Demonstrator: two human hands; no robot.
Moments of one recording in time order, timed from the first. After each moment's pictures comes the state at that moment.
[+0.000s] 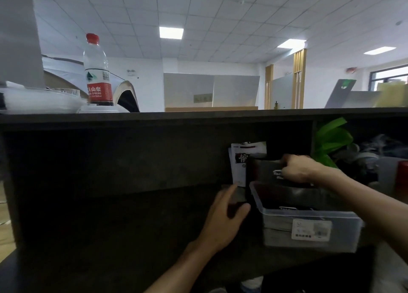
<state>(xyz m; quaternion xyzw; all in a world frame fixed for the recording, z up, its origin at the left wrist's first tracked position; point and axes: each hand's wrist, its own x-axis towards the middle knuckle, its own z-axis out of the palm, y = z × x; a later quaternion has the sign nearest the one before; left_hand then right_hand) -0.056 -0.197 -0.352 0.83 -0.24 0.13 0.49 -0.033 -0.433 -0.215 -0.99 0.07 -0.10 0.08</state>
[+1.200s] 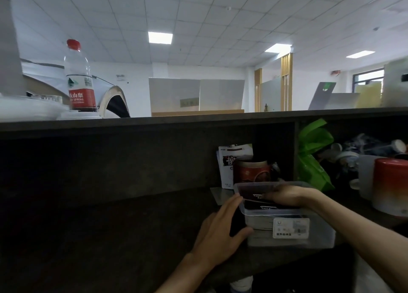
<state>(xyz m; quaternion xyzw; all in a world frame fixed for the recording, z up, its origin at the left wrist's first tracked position) -0.057 -0.221 -0.371 0.87 -0.34 0.23 0.28 -0.031 -0.457 -0.278 -0.97 -0.06 0.01 0.25</state>
